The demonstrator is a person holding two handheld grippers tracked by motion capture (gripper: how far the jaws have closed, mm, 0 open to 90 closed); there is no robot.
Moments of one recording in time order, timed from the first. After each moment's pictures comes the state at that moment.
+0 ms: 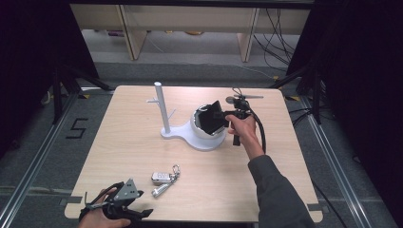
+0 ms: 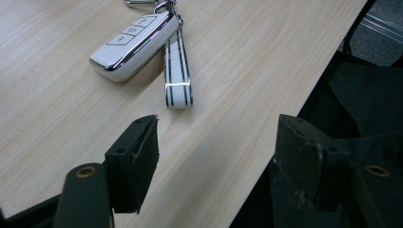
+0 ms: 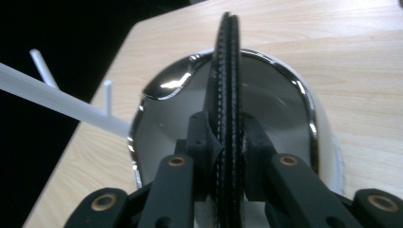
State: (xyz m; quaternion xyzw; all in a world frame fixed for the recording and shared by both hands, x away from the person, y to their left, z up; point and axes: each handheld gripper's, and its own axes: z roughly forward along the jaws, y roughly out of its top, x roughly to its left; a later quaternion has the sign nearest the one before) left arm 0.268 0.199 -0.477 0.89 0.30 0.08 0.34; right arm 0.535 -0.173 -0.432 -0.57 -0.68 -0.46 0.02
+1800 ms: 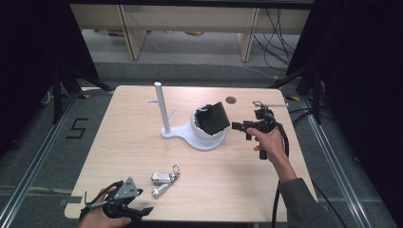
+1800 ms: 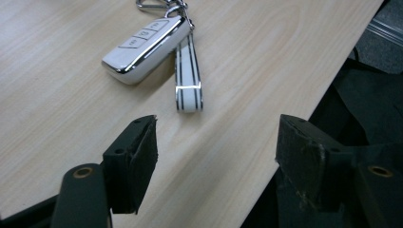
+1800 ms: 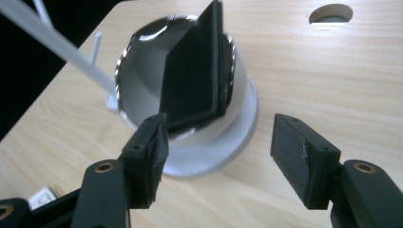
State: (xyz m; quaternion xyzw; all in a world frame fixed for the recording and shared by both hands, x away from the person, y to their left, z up) left arm 0.271 0.199 -0.476 0.88 0.31 0.09 0.34; right arm 0.470 -0.232 -0.407 -0.53 -0.72 -0.43 -0.06
